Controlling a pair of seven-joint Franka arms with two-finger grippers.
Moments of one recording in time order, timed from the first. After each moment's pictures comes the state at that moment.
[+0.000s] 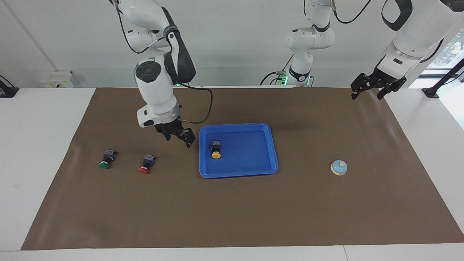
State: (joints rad) left arm -0.01 -0.03 0.00 -1.62 -0.02 1.53 0.06; right arm 0.19 0.16 0.02 -1.88 0.05 2.10 0.62
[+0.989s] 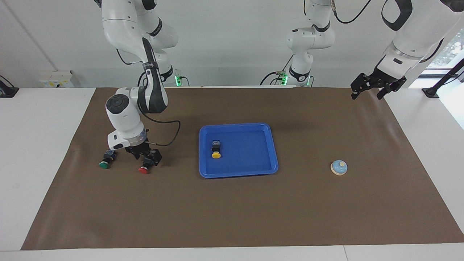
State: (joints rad) left arm -0.01 -0.03 0.00 -1.62 -0.02 1.53 0.06; right arm 0.02 0.29 0.02 -2.08 -0.03 2.46 0.43
